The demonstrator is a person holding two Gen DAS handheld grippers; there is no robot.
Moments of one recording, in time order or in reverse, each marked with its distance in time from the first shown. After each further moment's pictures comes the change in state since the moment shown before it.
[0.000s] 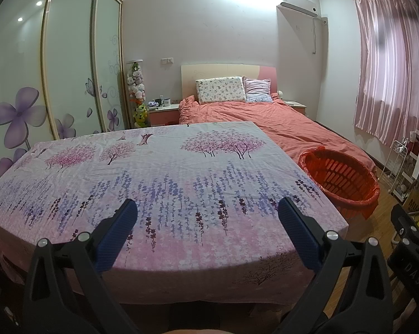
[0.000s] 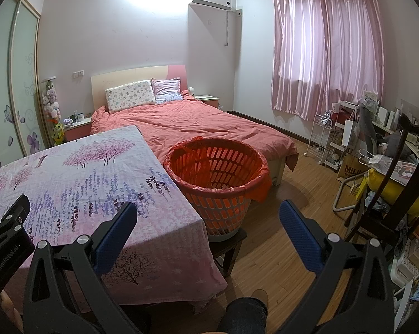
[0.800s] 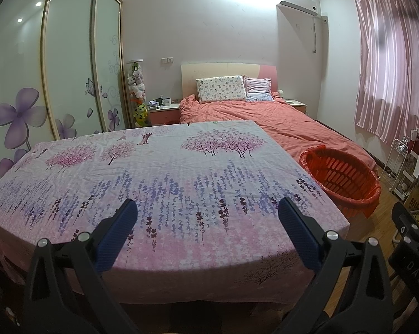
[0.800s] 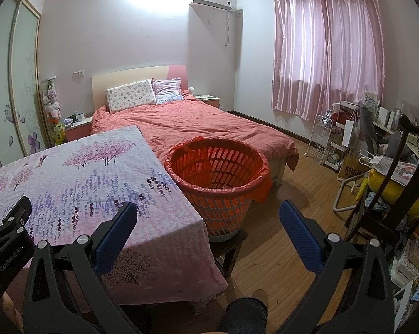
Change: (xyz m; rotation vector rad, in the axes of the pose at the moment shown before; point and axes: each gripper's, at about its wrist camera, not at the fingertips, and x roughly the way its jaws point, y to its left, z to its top) left arm 0.001 0.002 0.000 0.002 0.002 0.003; right arm 0.000 0.000 0.000 0.000 0.001 0.001
